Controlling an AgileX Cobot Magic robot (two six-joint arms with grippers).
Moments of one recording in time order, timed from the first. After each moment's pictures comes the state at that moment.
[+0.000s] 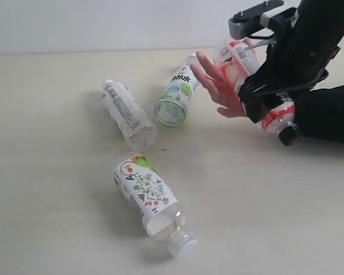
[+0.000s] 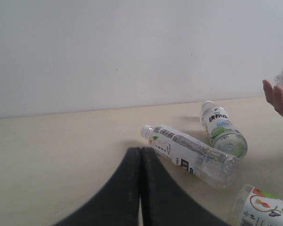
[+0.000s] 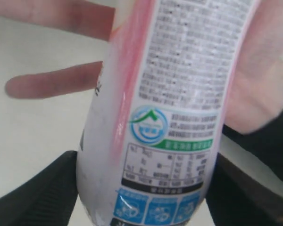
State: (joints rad) left arm -0.20 0.01 0.00 0.25 0.13 -0.28; right arm 0.39 1.67 -1.25 0.01 1.06 -0.18
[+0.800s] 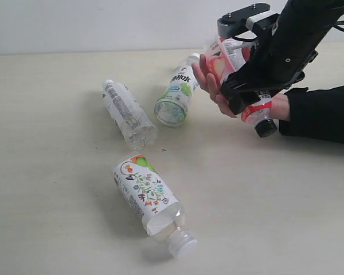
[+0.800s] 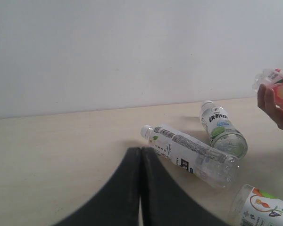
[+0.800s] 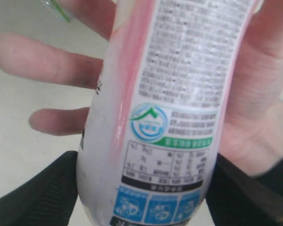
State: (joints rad) left arm -0.20 0.01 0.00 0.25 0.13 -0.28; right arm 0.39 1.74 -1.25 0.05 0.89 -0.16
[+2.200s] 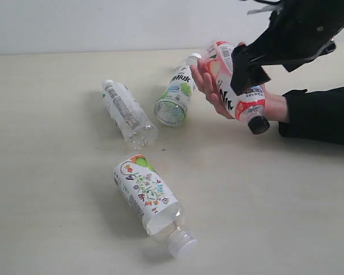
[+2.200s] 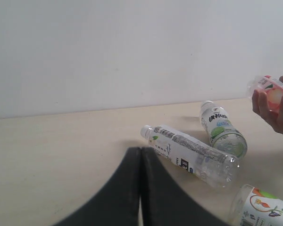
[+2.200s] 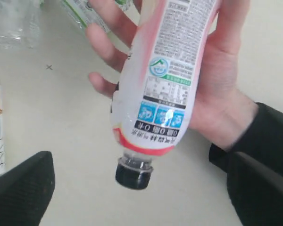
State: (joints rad) left arm -0.20 0.01 0.00 0.25 0.13 -0.28; right arm 0.39 1.54 -1.25 0.07 0.97 -0.16
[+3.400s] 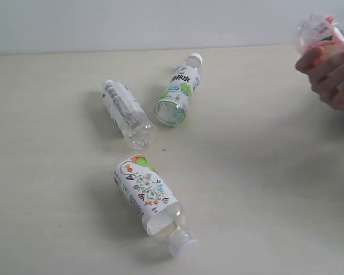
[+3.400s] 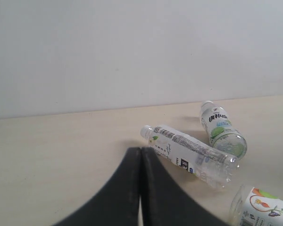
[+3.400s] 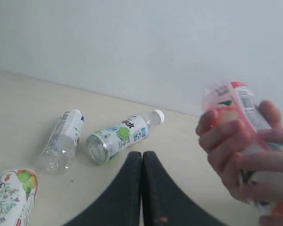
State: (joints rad) left arm -0.20 0.01 0.00 0.25 0.13 -0.28; right arm 0.39 0.18 -0.26 0.17 0.33 -0.19
